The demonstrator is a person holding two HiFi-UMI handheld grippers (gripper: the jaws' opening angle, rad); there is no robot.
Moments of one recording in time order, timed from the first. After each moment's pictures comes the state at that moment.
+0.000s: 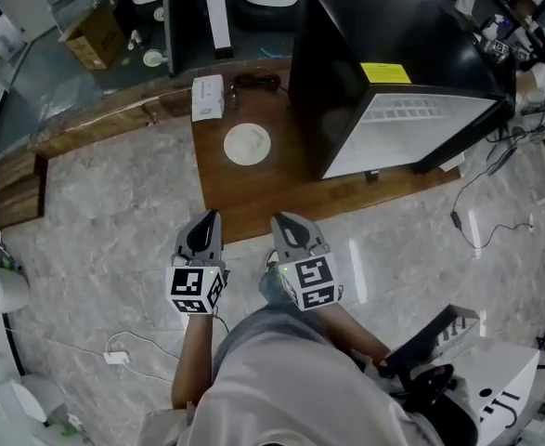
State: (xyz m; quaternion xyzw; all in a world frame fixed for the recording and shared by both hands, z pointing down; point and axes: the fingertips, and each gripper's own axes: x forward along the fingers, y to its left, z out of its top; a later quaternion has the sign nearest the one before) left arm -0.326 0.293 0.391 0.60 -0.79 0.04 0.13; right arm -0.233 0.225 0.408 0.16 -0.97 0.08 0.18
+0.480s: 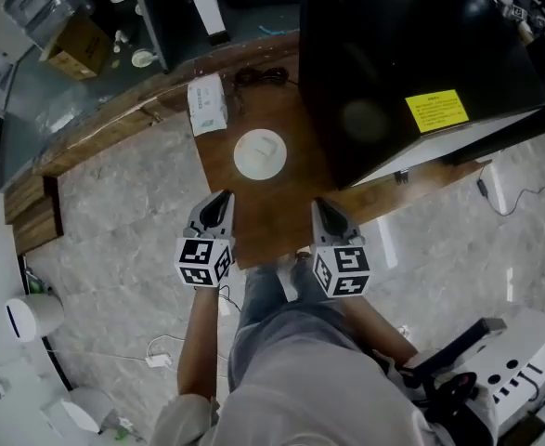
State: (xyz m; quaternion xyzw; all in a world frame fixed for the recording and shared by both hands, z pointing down) left arm -0.474 0.112 0.491 0.65 -0.72 0.10 0.20; right arm -0.317 0.037 0.490 0.29 -0.92 0.20 0.17
